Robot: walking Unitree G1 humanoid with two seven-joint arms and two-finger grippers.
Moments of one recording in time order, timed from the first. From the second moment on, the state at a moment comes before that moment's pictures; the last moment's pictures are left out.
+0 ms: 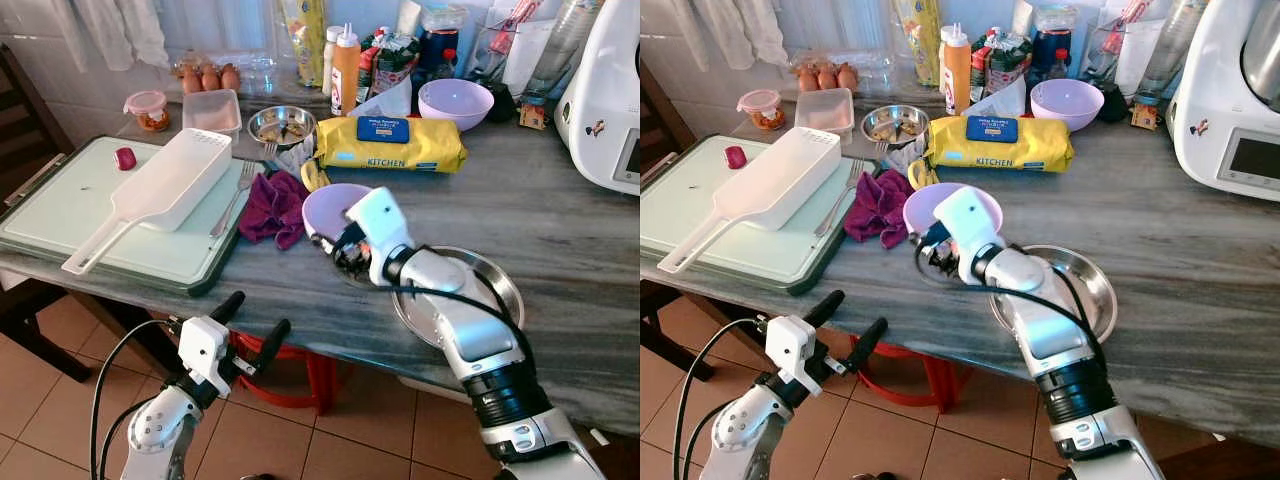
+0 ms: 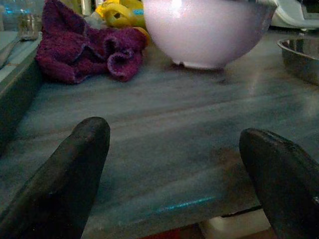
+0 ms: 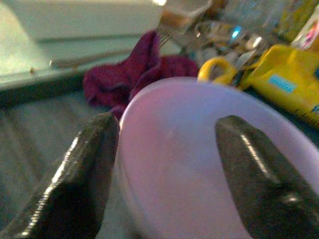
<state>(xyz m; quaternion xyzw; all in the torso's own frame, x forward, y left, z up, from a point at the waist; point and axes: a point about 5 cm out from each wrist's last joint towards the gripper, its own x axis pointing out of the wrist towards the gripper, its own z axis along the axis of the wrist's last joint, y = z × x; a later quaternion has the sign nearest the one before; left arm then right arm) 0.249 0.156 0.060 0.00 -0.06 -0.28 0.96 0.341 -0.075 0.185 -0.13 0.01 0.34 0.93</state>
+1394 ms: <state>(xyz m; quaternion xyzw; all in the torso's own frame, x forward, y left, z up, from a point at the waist) 0.258 0.148 0.122 -0.01 -0.12 -0.27 0.96 0.282 -0.155 0.196 -0.03 -0.01 0.25 0.97</state>
